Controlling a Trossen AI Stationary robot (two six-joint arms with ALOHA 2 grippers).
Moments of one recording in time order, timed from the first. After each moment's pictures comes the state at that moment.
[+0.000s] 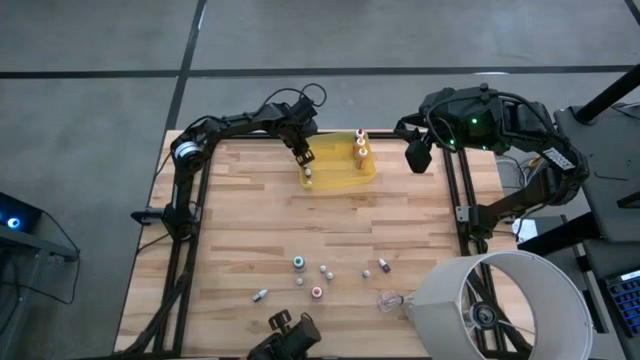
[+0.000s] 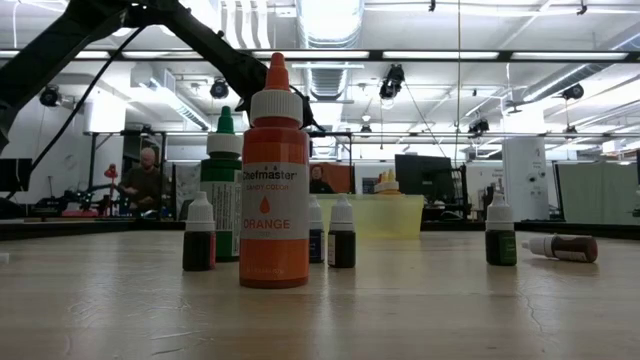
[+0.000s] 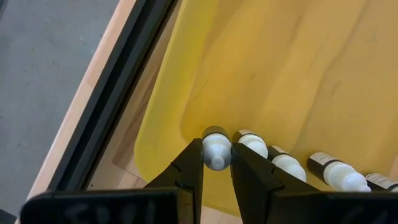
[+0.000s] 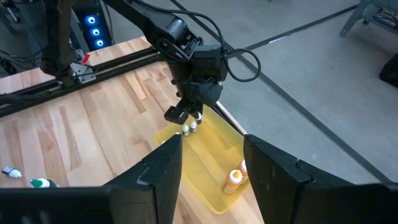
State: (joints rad) left arm 0.67 2.02 1.62 -0.76 0.01 0.20; right arm -0.14 1.34 1.98 -1.22 0.37 0.23
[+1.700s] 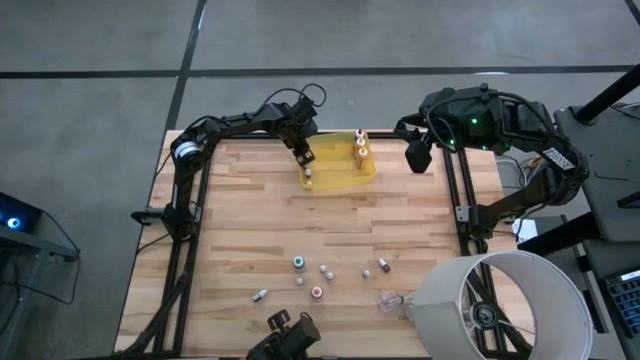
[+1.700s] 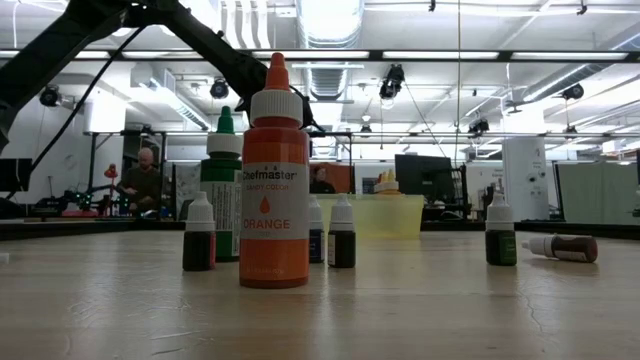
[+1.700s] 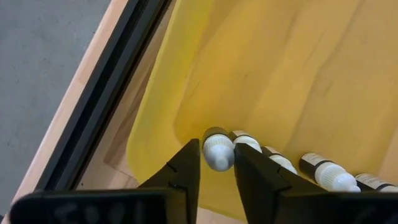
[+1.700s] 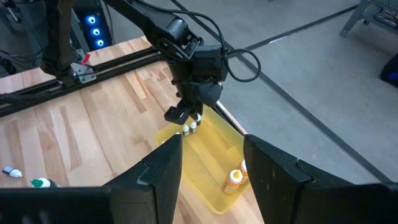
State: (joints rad) left arm 0.67 2.02 1.61 -0.76 0.03 0.18; right arm -0.14 1.34 1.98 -1.22 0.37 0.23
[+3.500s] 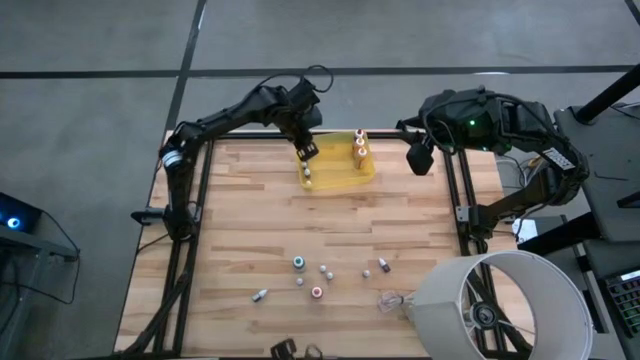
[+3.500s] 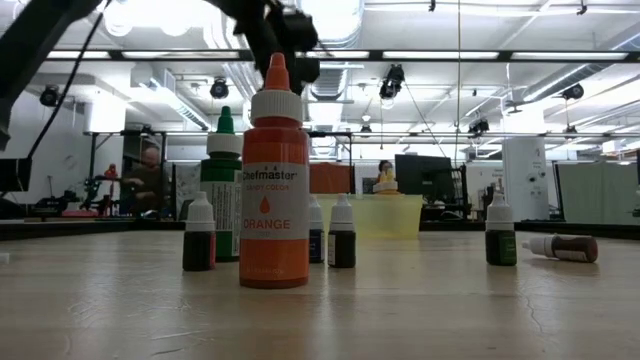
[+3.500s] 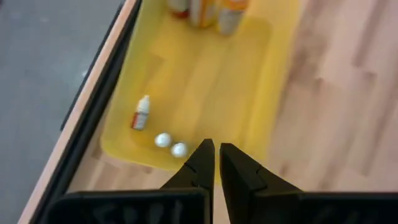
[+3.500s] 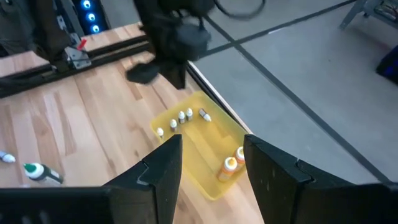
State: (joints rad) left arm 0.54 1.89 1.93 -1.12 0.09 0.10; right arm -0.14 1.34 1.98 -1.27 0.37 0.23
